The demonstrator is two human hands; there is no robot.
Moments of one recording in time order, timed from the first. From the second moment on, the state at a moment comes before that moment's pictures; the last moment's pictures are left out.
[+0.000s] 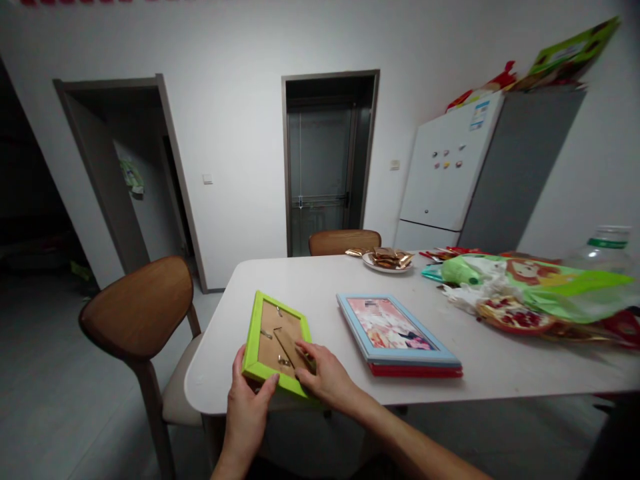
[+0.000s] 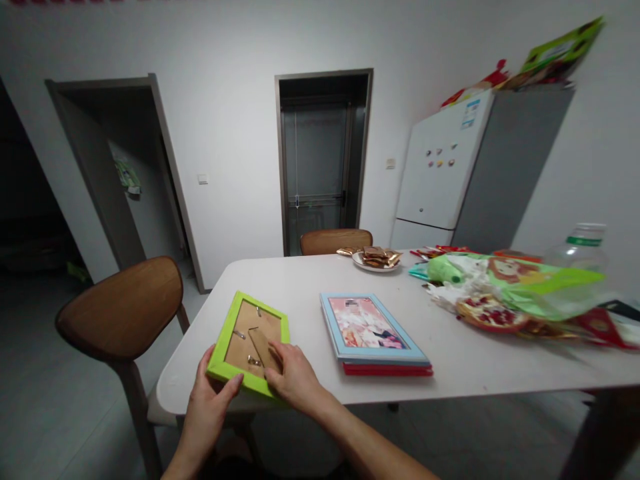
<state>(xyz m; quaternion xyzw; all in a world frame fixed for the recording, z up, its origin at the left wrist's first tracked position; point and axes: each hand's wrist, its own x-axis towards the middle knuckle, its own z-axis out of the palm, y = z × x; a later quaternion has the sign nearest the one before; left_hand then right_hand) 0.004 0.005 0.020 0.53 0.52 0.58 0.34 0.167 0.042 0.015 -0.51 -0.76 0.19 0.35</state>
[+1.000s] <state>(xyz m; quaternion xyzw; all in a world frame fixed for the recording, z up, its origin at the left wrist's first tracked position) -0.005 0.008 -0.014 0.80 0.50 0.32 0.14 0.168 0.045 0.015 -0.48 -0.86 0.06 0.17</state>
